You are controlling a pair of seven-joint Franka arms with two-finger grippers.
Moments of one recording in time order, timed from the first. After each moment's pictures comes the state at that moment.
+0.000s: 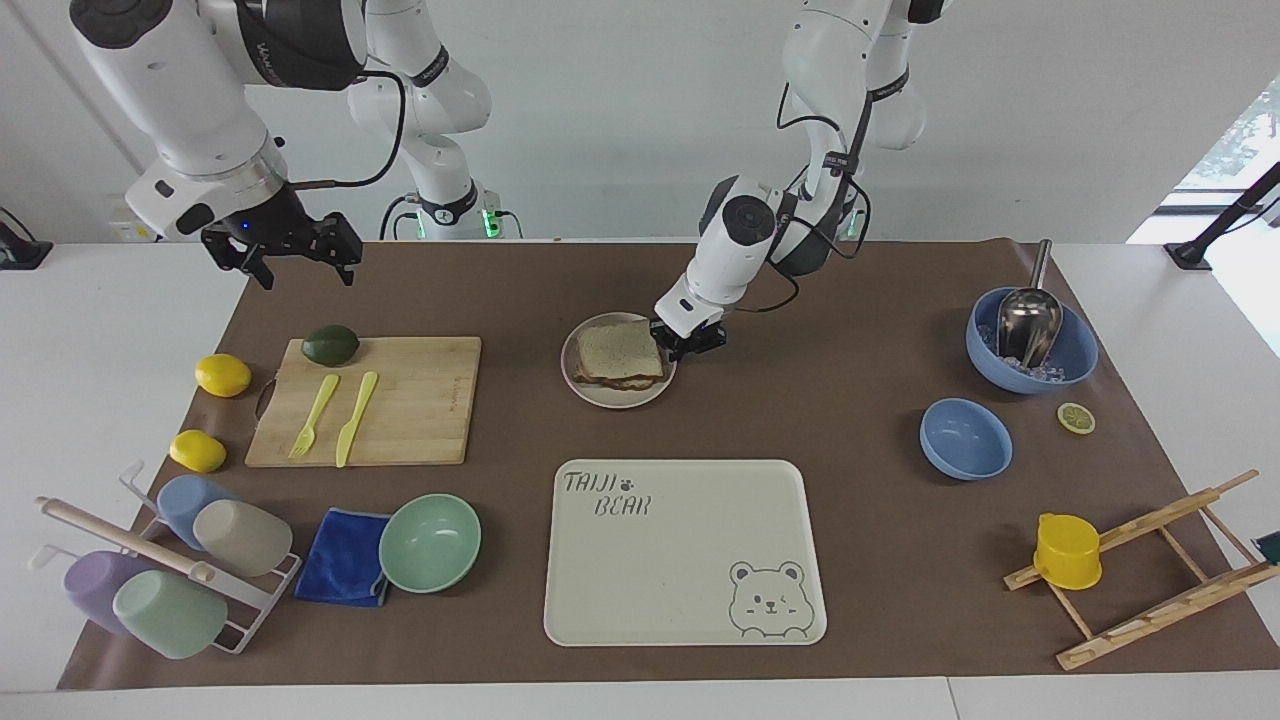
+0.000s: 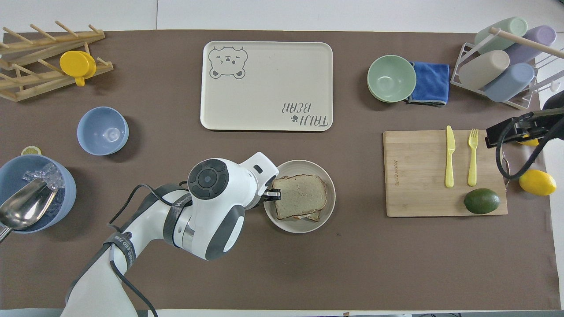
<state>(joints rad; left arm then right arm) -0.66 0.19 -0.05 -2.16 -0.32 2.39 -0.37 0.05 0.03 -0.06 -1.57 -0.04 1.50 -0.08</state>
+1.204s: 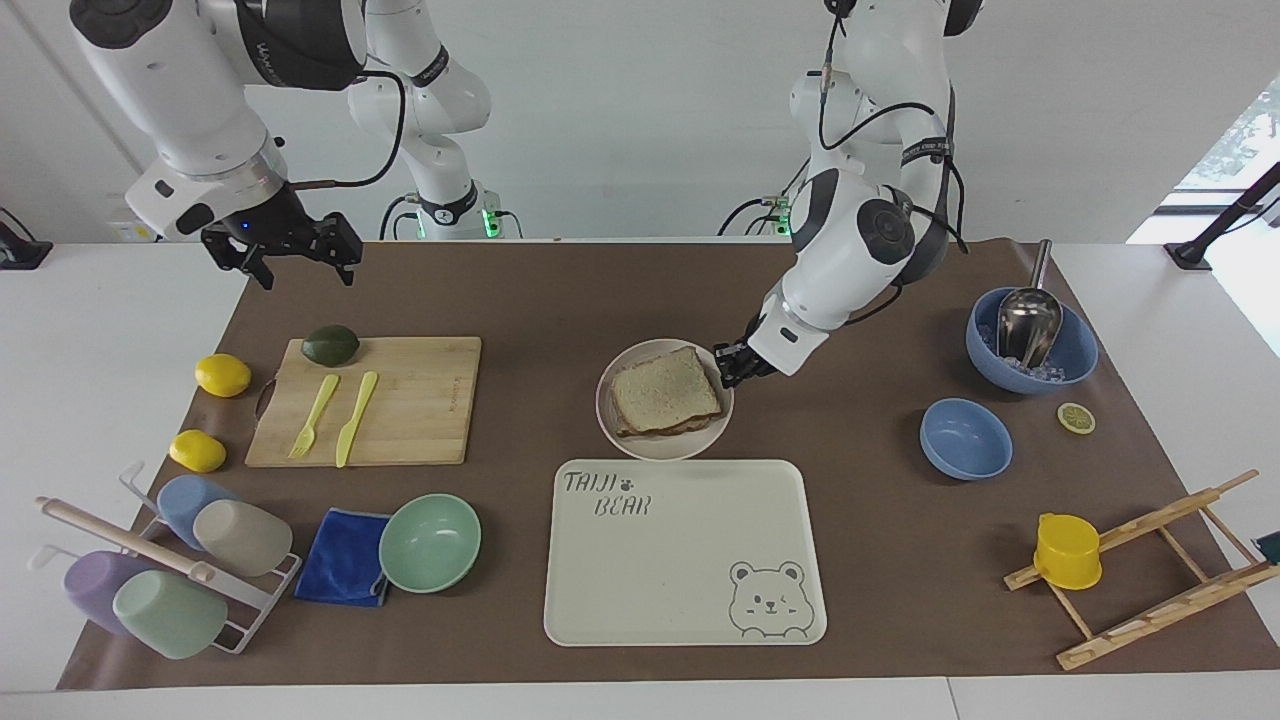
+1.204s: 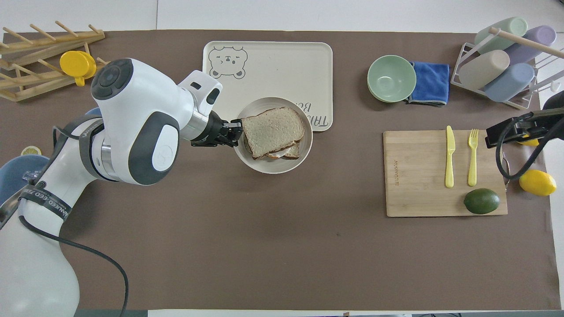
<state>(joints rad) -0.42 0.27 -0.02 -1.75 -0.39 2.04 -0.38 0.05 0.03 -0.06 -1.57 -0.04 1.50 -0.08</state>
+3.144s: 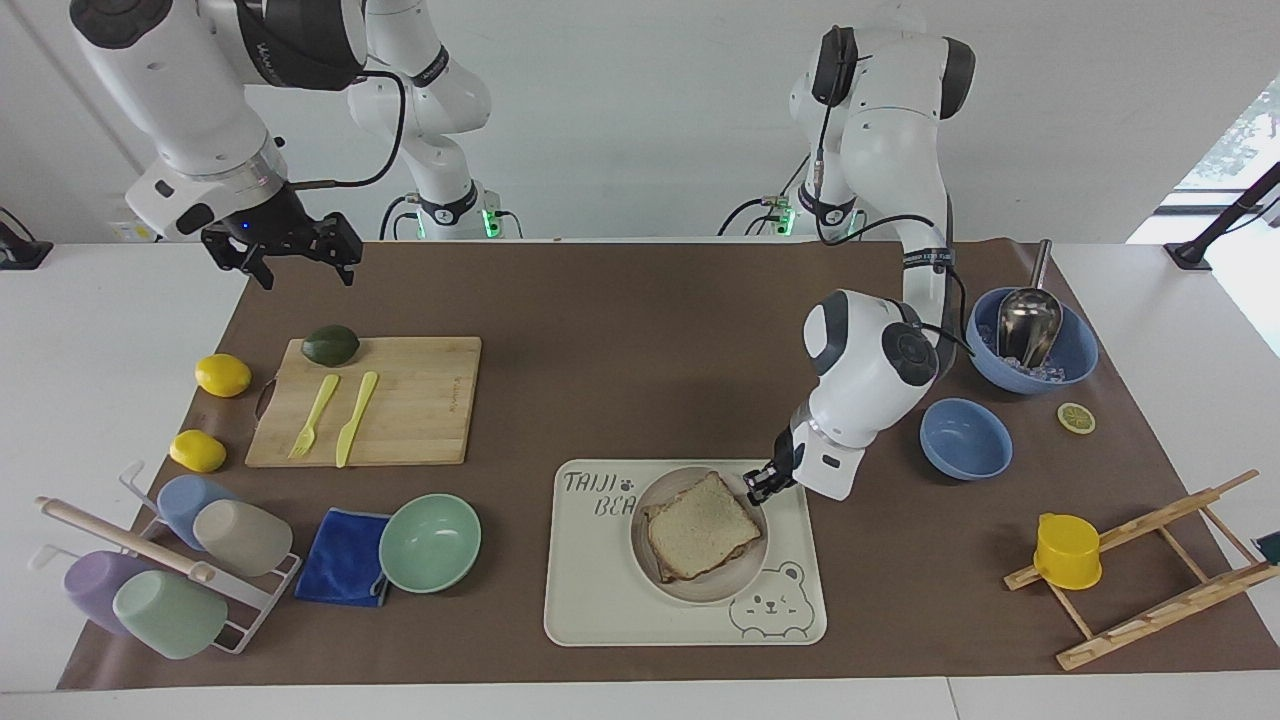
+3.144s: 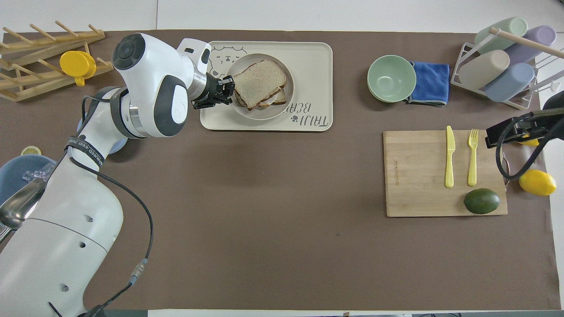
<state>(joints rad) -0.40 0.62 0.04 -1.47 -0.39 2.22 -0.50 0.05 0.03 -0.06 -1.57 -0.04 1.50 -0.08</state>
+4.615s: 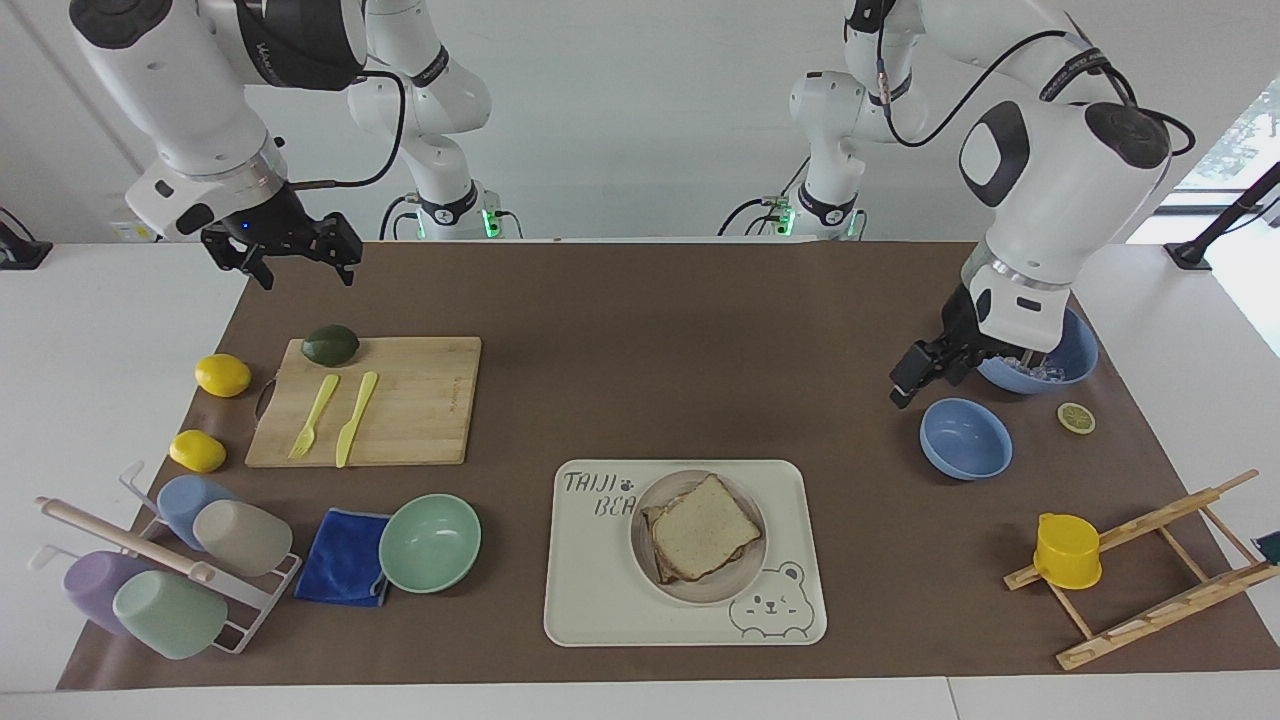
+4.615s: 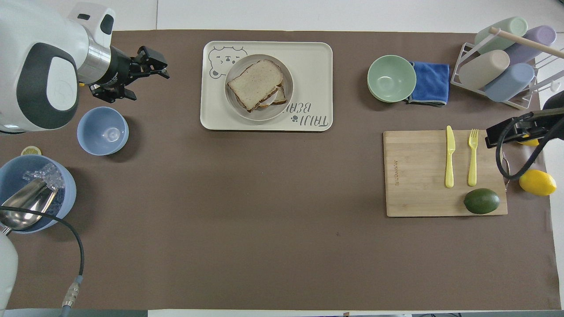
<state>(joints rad) -0.37 0.22 0.24 -1.46 -0.17 1.79 -0.43 0.05 0.03 -0.06 -1.57 -0.04 1.50 -0.08</state>
